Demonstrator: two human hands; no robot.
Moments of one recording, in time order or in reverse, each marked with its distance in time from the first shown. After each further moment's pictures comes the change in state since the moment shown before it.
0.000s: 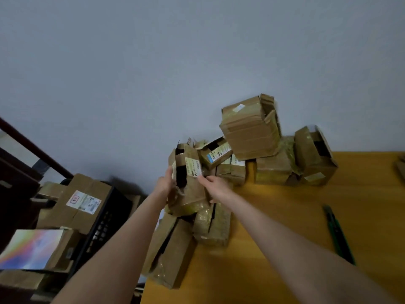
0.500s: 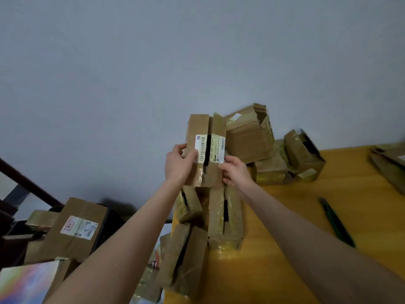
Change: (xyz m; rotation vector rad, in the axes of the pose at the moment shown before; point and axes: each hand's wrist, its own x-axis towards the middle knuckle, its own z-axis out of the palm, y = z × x) left_hand -0.031 0.057 -0.026 0.063 0.018 0.666; right_hand -0.021 -0.037 -0.008 0.595 0.303 -0.122
